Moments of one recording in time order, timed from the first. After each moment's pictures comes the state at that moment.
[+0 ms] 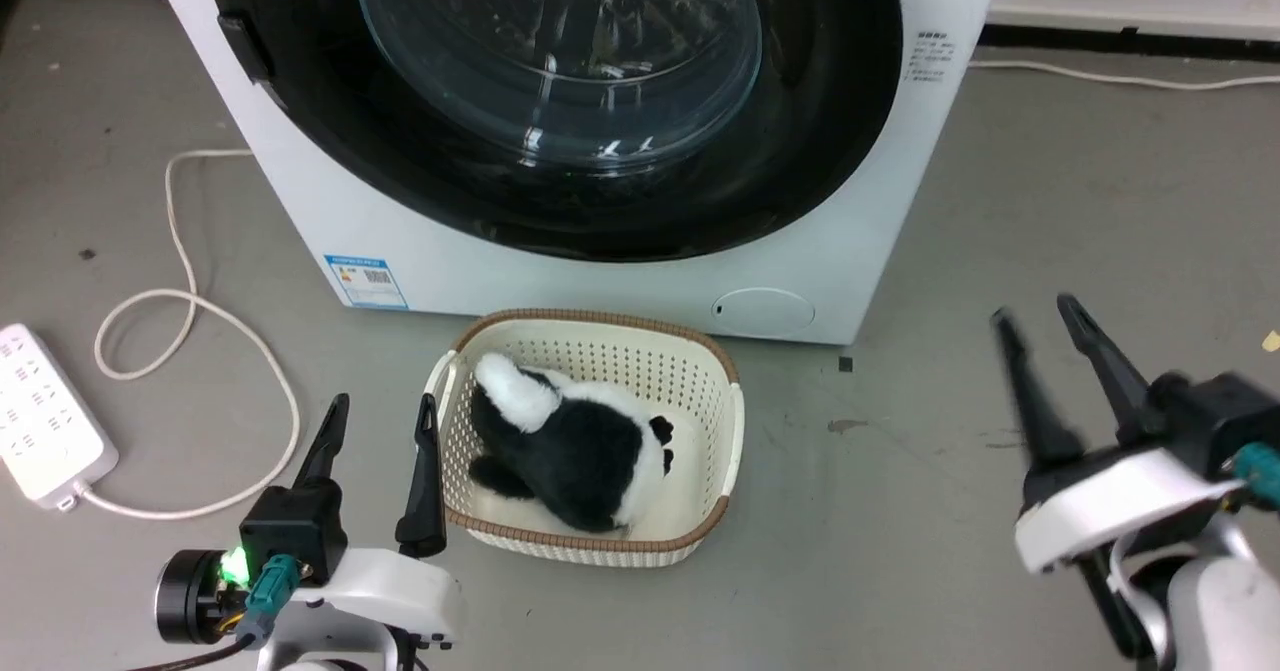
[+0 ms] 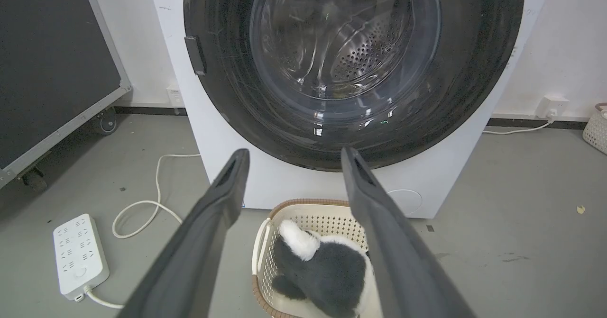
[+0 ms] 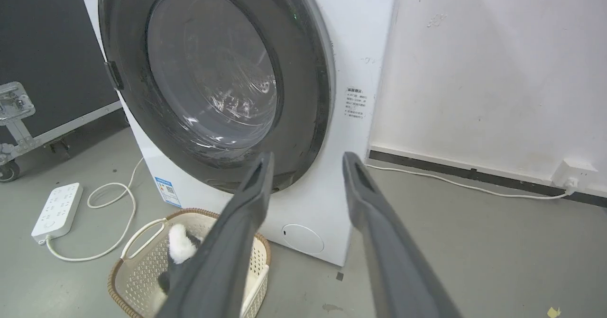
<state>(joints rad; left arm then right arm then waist) -0.05 0.05 -0.03 -0.03 -0.05 0.02 -0.07 -0.18 -0.11 -0.01 0.00 0.10 0.13 -0.04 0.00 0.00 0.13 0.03</state>
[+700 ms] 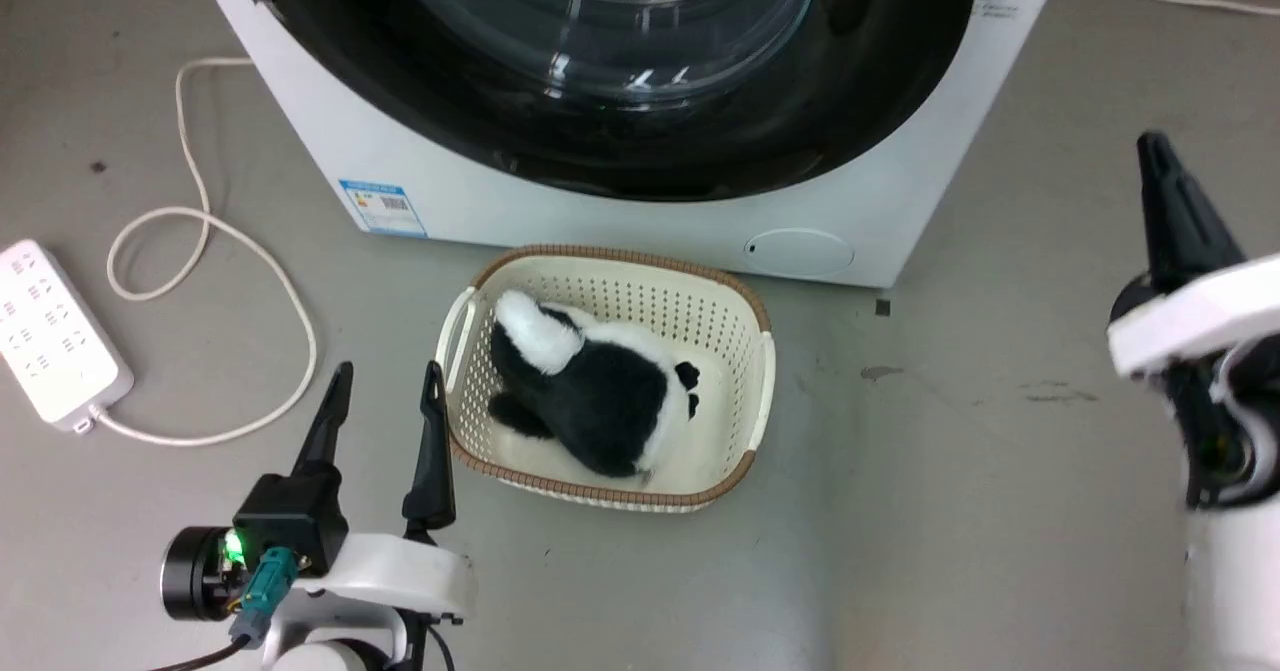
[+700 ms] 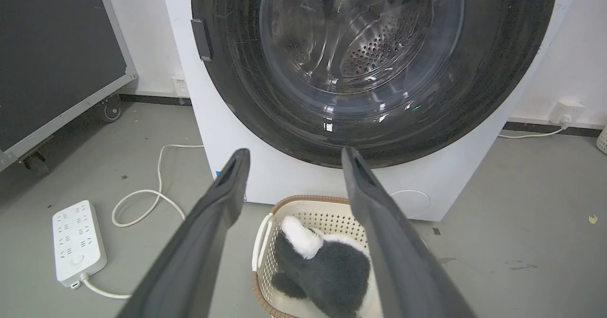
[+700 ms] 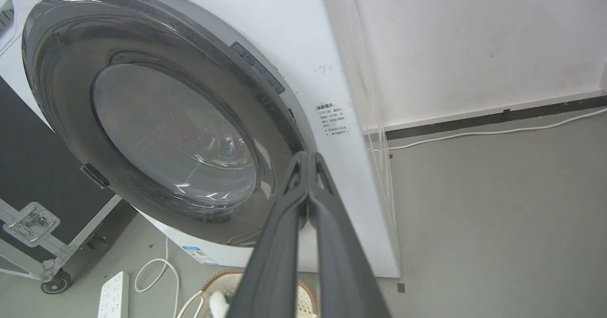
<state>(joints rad) -0.07 0.05 -0.05 -0.05 -0.08 0.05 -0.12 -0.48 -0.10 -0.17 0.13 0.42 0.13 0.13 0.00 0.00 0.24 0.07</state>
